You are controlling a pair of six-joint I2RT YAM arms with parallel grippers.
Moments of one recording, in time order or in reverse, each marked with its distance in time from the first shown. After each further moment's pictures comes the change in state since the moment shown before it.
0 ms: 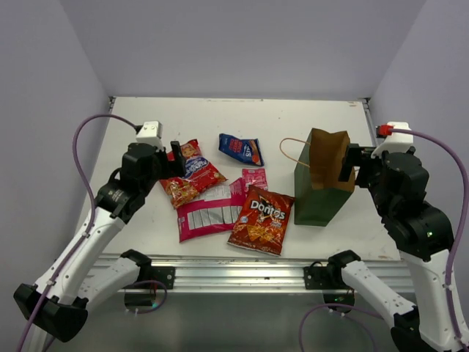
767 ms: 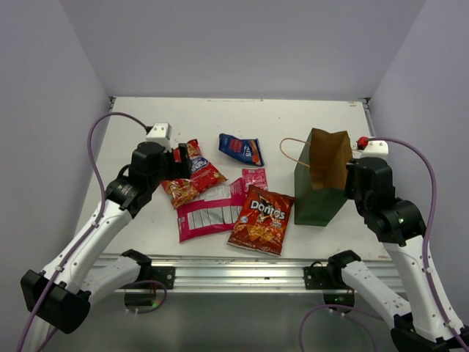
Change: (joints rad) left arm 0.000 0.077 -0.031 0.050 0.067 0.002; right arm 0.000 -0.011 -0.243 -0.035 0.080 0.078
